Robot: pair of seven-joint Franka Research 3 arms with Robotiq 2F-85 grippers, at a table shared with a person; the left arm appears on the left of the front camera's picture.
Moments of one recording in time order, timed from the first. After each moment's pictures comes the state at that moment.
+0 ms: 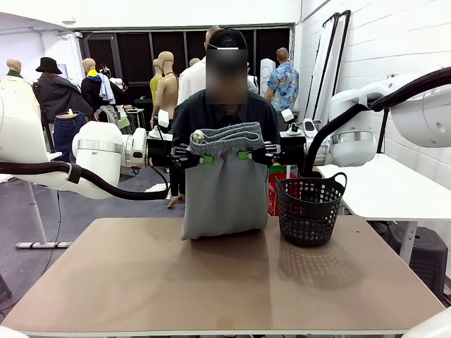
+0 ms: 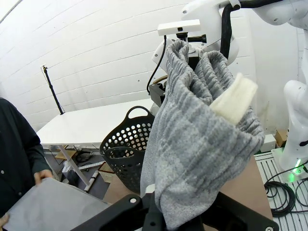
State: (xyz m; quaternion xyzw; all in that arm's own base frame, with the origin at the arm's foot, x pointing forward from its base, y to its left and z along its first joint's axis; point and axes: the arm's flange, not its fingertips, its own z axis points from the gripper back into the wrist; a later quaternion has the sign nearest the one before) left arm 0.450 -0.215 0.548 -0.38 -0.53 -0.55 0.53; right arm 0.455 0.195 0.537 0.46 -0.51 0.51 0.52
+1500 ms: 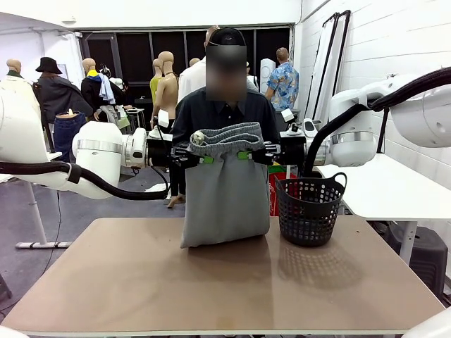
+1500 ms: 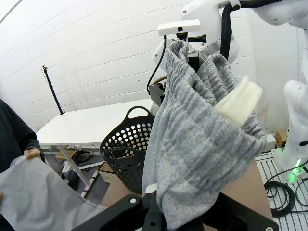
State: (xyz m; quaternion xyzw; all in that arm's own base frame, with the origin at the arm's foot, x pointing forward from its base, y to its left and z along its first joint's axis) left arm 0.450 -0.215 0.548 -0.38 -0.53 -0.55 0.53; right arm 0.455 0.195 0.537 0.46 -0.51 0.51 0.52
